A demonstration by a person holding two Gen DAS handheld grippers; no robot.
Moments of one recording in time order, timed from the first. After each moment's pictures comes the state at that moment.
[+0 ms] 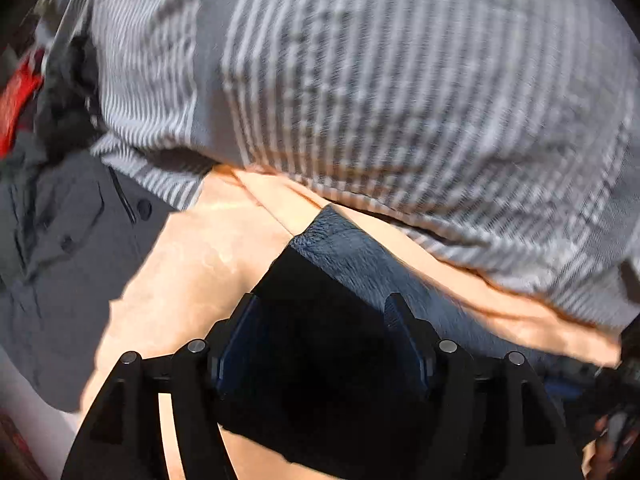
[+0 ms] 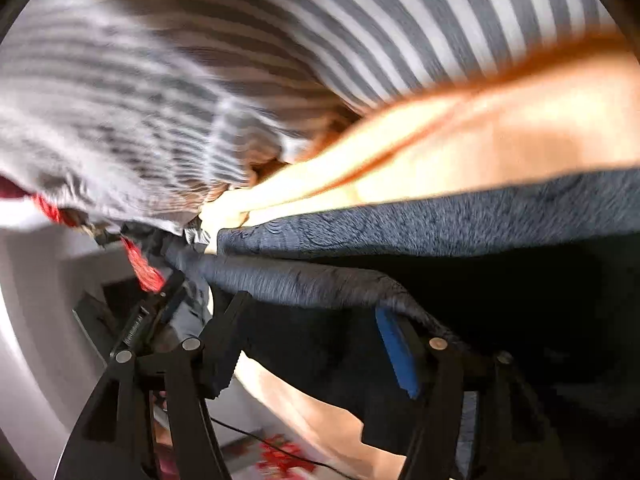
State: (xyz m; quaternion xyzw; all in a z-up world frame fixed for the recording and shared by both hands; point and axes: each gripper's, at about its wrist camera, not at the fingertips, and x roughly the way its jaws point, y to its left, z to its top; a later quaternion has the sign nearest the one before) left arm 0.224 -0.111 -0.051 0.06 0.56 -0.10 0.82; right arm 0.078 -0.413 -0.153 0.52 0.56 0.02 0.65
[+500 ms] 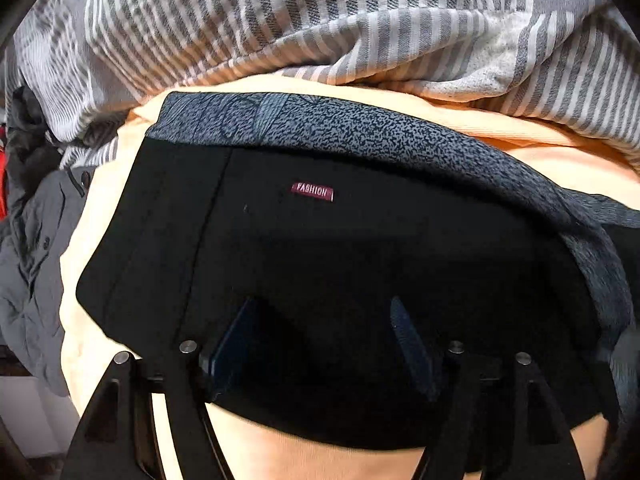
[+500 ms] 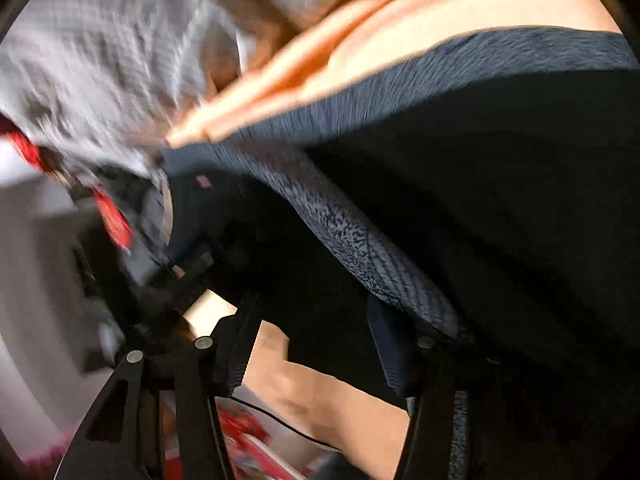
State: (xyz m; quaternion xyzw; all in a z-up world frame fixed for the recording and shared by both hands) left arm 0.126 -0.193 -0.133 0.20 0.60 -0.12 0.76; right arm 0.008 -0.396 -0.154 0.48 0.60 0.02 0.64
